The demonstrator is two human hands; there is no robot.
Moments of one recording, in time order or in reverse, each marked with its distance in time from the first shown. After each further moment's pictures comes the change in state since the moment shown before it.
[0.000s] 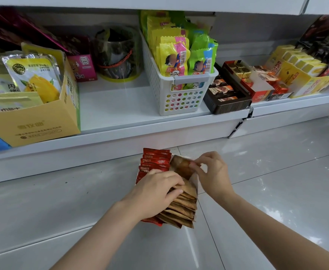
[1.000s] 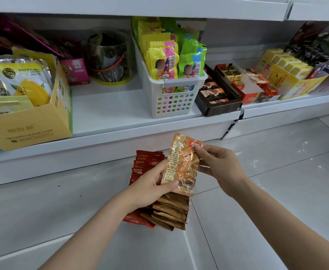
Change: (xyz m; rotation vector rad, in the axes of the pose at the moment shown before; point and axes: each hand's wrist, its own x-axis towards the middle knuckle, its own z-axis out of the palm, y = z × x) left_hand 0.013 0.010 -0.011 -0.929 -0.134 -0.326; right_hand 0.007 -0.037 -0.058 0.836 -0.157 0.400
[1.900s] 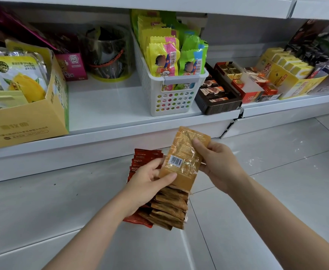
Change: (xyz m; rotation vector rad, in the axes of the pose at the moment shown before) left_hand -0.001 -0.004 0.004 -0.183 0.149 0.015; right_hand -0.002 -0.013 0.013 0.156 -0.058 0.102
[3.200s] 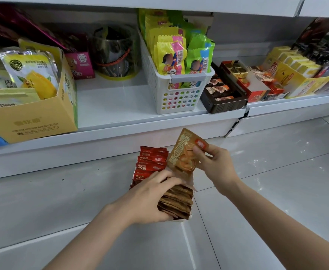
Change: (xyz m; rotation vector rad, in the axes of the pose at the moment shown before) left_hand -0.023 -0.015 -0.011 0.978 -0.215 0.331; right_hand 0.020 0.040 -0.006 -0.264 0.091 -0.241
